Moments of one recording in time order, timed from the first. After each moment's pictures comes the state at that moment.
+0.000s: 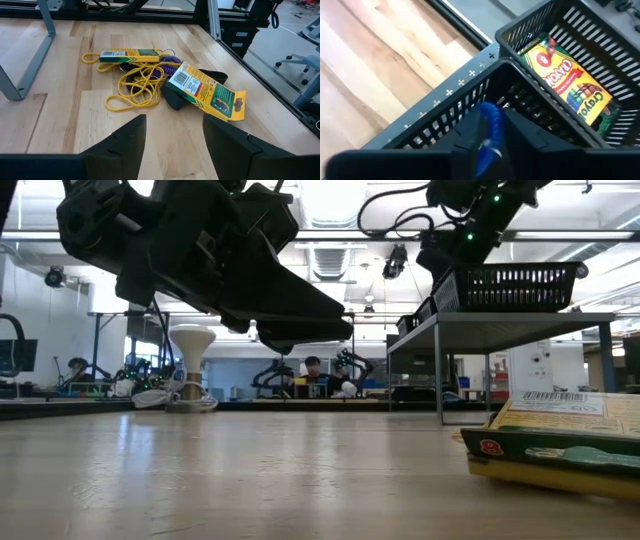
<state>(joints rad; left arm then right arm) -0.23 1.85 0.72 0.76 0.09 -0.11 -0.42 1.24 0.99 -0.62 0.39 0.20</state>
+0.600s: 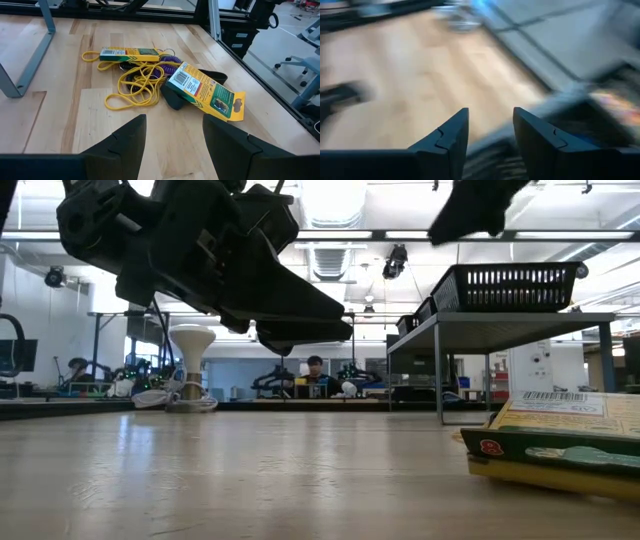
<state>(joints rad) -0.23 1.85 0.72 0.76 0.09 -0.13 0.05 1.05 0.99 -0.60 0.46 0.31</state>
